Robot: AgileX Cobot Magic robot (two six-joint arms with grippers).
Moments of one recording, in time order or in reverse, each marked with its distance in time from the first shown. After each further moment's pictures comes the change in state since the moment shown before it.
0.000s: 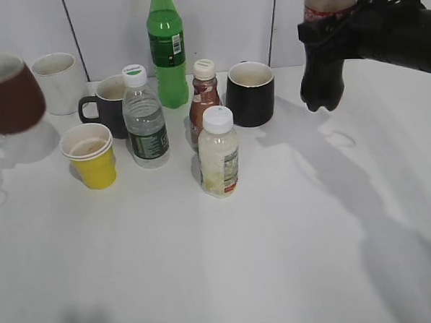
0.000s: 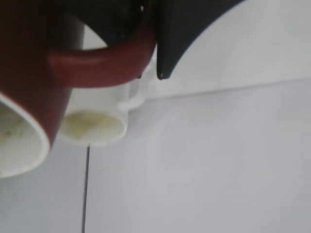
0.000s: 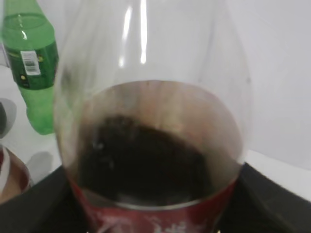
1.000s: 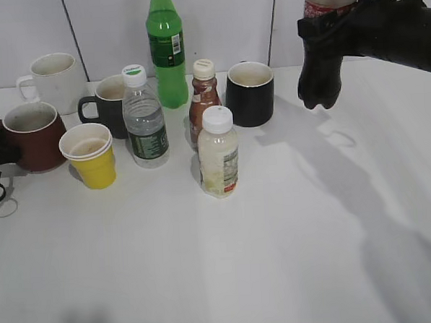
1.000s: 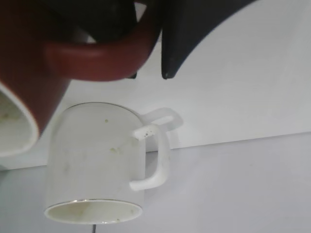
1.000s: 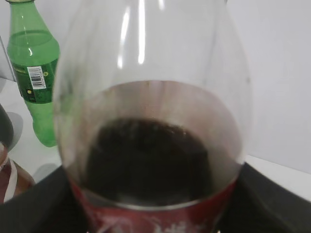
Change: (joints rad) left arm -0.001 0.359 -0.114 0.010 -0.214 0.053; right arm 0.000 0.000 0.000 -0.004 -0.025 0.037
